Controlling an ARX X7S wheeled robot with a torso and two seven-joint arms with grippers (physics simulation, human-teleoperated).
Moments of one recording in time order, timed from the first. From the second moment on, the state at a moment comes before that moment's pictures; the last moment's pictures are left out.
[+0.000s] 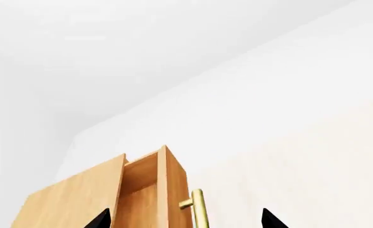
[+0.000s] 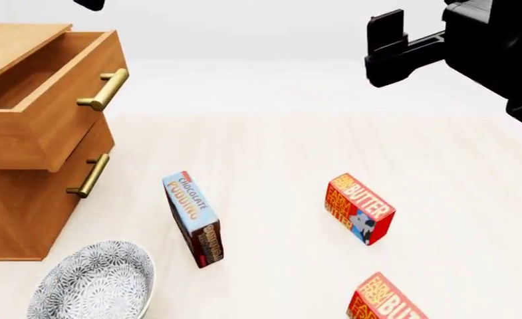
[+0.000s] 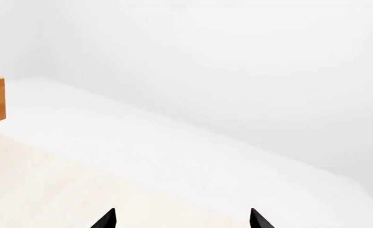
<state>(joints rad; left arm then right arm) -2.09 -0.49 0.86 -0.39 -0.91 -1.53 -0.07 1.53 0.64 -0.36 -0.19 1.49 1.40 0.73</state>
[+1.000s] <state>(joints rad) -2.10 -0.39 1.12 -1.15 -0.88 -1.25 0.17 1.49 0.66 -0.43 -0.20 1.44 1.33 0.66</state>
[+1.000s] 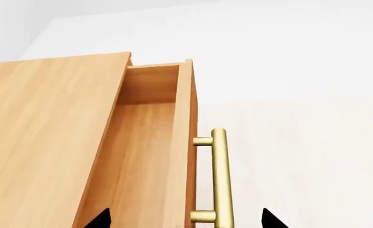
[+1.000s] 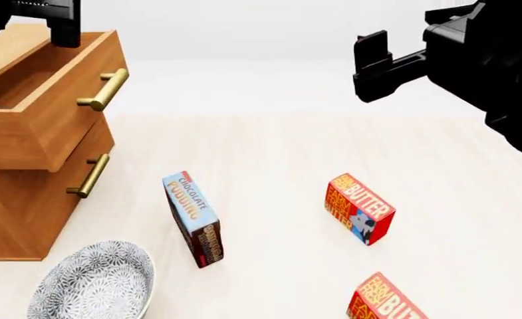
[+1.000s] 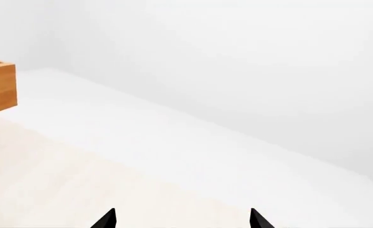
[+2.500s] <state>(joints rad) -1.91 -0.25 1.19 -1.15 -0.81 -1.14 0.52 1.47 0.69 -0.47 -0.20 1.43 1.27 0.63</state>
